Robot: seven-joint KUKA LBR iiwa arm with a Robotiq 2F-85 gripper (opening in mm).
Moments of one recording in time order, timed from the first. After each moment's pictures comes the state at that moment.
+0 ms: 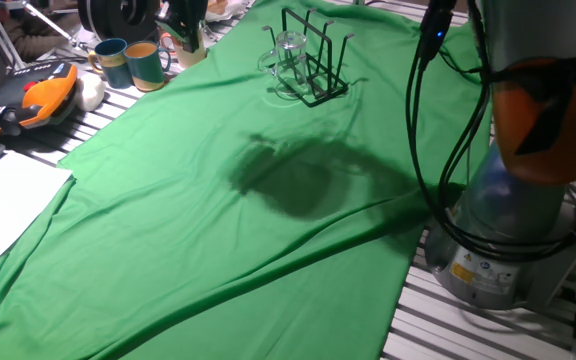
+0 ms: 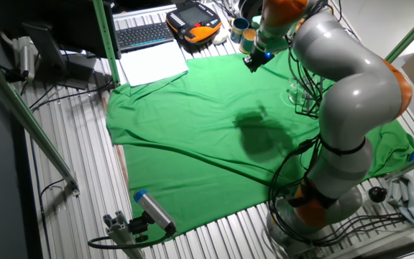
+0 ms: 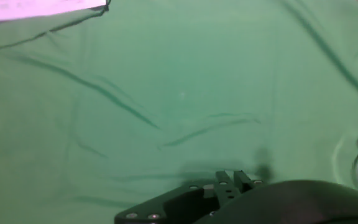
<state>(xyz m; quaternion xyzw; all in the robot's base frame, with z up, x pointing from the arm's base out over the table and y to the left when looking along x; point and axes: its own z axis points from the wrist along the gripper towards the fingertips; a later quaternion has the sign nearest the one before) 0.577 0.007 0.309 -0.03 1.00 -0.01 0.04</state>
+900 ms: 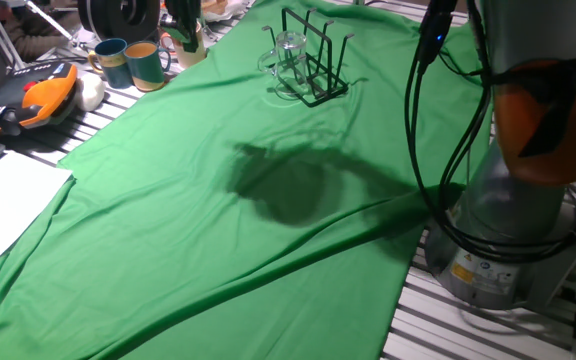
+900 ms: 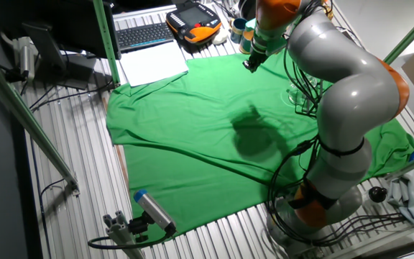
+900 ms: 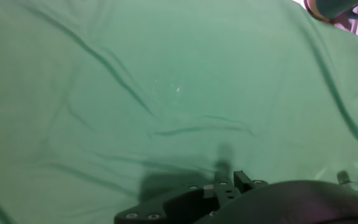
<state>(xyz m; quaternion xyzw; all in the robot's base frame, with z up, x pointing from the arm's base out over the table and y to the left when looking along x) 0.577 0.006 0.309 -0.13 0.99 -0.04 0.03</state>
